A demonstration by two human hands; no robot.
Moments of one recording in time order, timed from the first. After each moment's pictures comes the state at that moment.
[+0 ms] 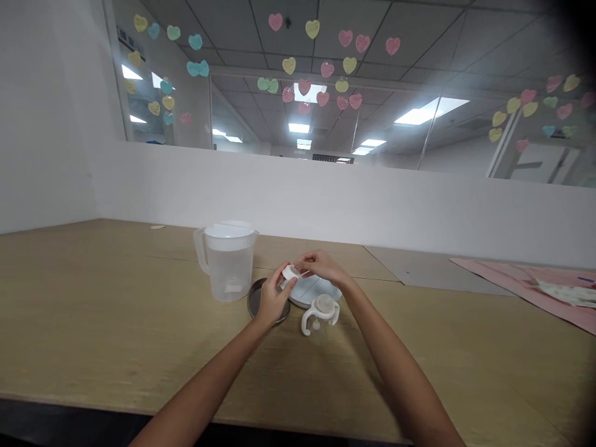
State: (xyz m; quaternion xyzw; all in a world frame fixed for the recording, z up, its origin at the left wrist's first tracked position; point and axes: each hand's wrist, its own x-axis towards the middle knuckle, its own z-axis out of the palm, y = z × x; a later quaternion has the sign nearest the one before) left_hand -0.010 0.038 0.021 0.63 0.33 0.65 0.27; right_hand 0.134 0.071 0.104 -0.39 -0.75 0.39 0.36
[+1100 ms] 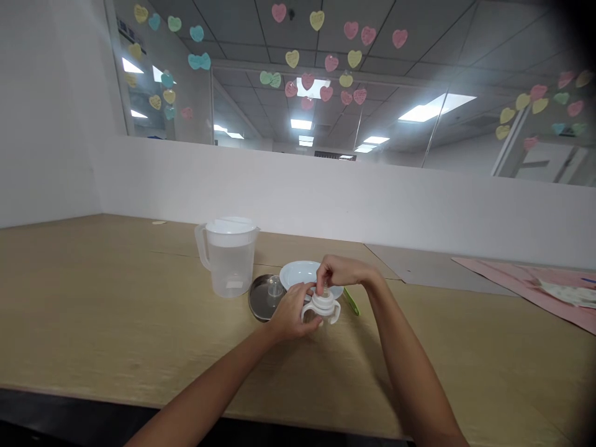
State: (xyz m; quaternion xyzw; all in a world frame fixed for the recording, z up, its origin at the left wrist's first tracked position) left_hand 0.006 0.010 0.014 0.85 0.28 0.44 0.07; right_hand 0.167 0.029 0.146 -0.35 -0.90 0.26 0.06
